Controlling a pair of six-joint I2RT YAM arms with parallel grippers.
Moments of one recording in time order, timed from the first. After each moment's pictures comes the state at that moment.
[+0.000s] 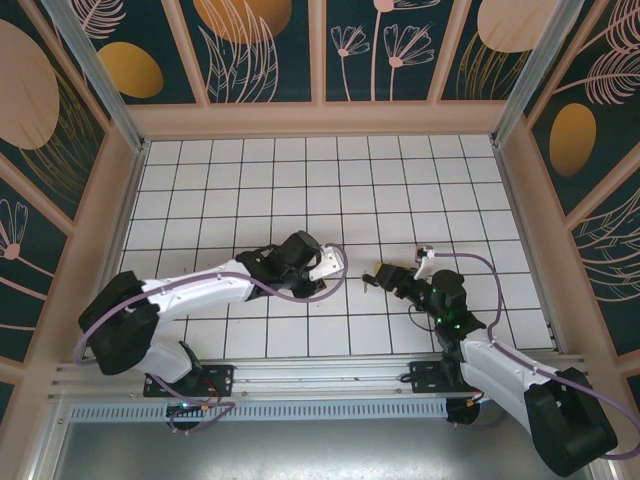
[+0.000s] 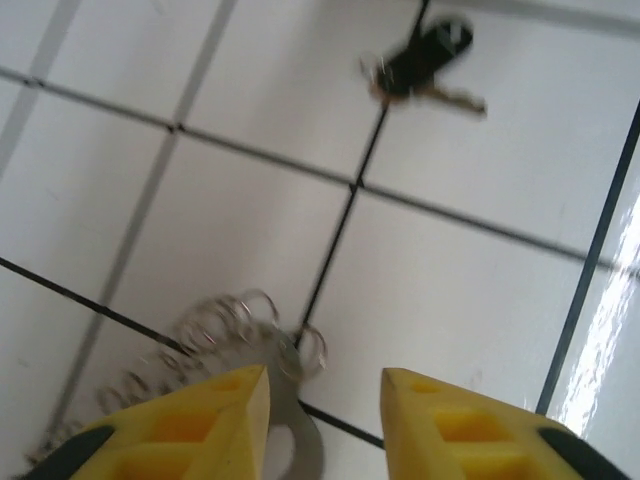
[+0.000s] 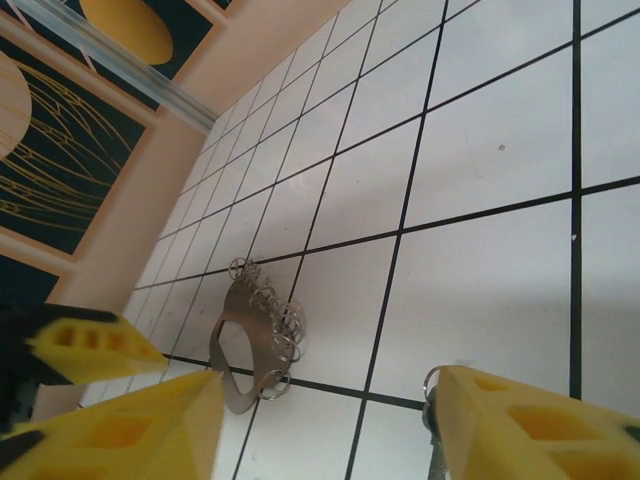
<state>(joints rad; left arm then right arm) -0.94 1.50 0.88 -0.34 0.00 0.30 0.44 0.81 0.01 0.54 -0.29 0.75</state>
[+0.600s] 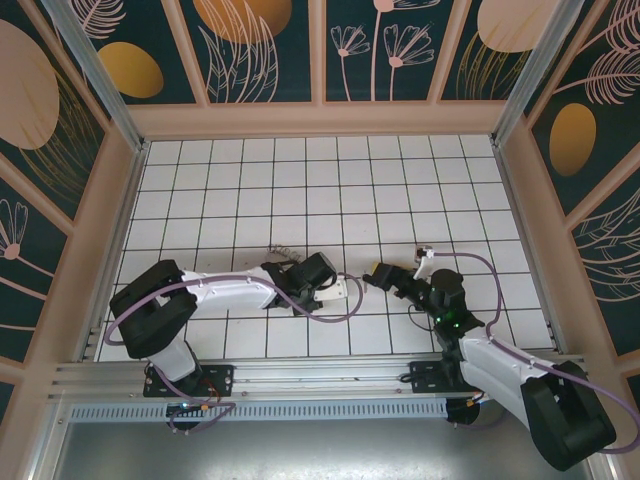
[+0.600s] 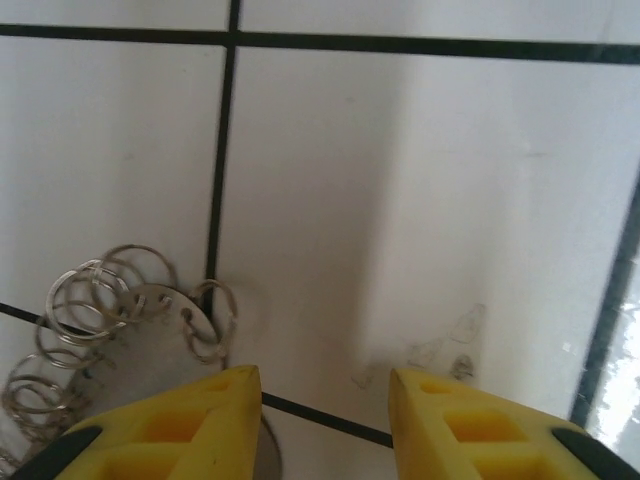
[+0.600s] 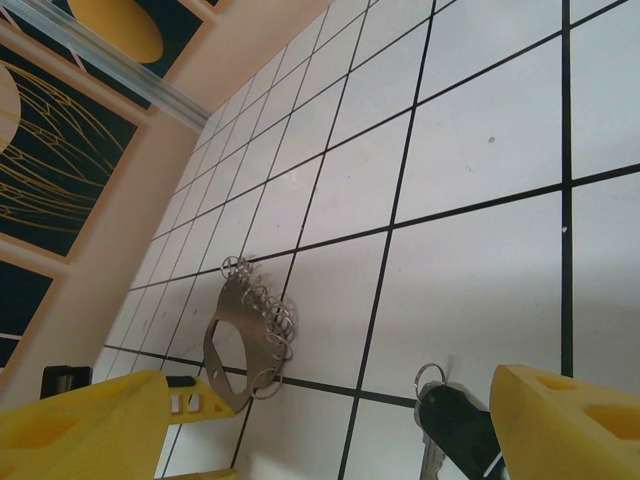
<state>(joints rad) -1.02 1.65 0.87 -0.35 -0.16 0.45 0.43 0.85 0.01 0.57 -0.29 0.76</state>
